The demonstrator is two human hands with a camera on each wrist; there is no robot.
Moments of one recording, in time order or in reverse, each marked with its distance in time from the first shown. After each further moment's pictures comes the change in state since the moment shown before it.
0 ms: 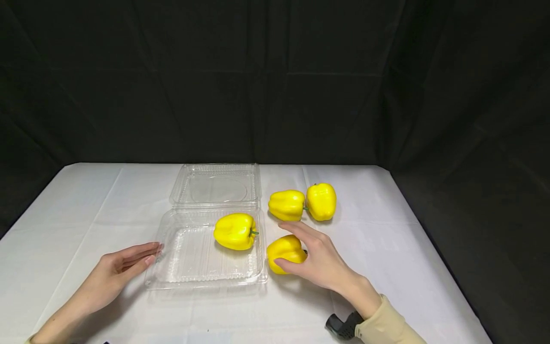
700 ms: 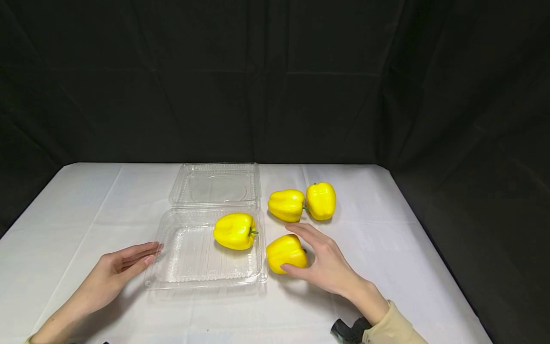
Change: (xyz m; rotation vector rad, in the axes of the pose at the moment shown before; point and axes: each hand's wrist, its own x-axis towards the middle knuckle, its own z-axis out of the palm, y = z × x) left_hand 0.000 0.000 0.000 0.001 0.003 0.000; right_hand -0.016 0.006 -0.003 0.028 -0.018 0.097
